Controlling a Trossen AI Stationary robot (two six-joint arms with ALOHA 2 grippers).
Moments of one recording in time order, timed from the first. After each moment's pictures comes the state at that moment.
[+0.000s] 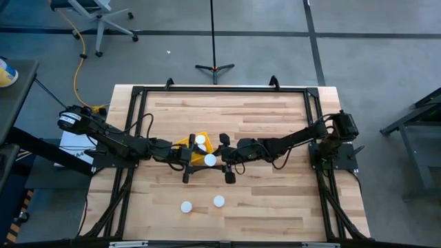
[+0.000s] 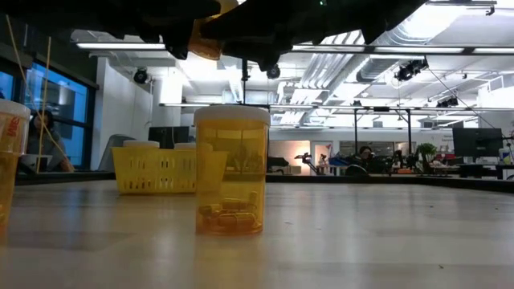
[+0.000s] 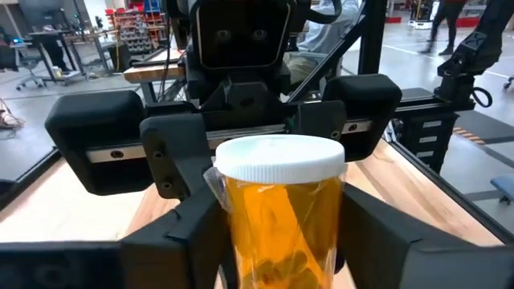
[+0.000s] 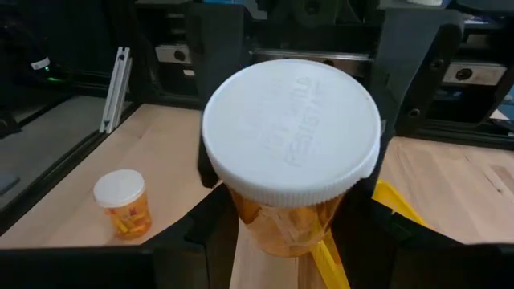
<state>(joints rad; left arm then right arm) -0.26 1.30 0.50 0.71 -0.18 0.07 0.15 1.77 1.03 0.51 0.01 -0.05</state>
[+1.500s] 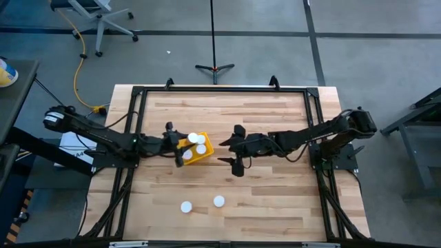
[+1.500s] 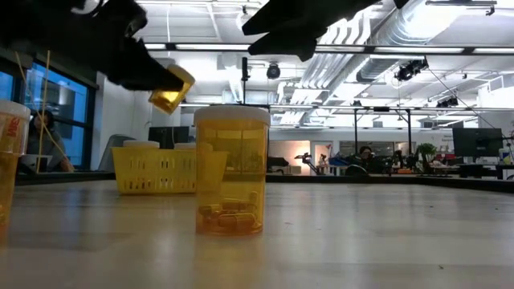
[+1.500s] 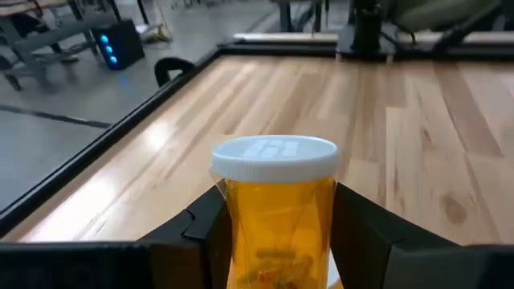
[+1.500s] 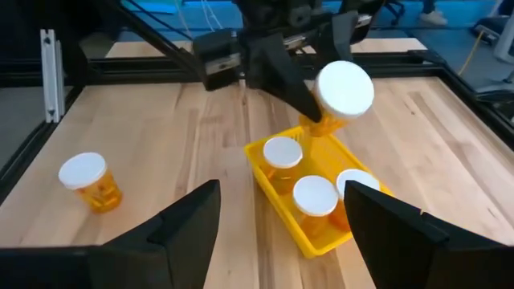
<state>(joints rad) -0.23 0.98 0.33 0.34 -0.59 -0.09 0.15 1.56 1.03 0.13 0.19 0.11</state>
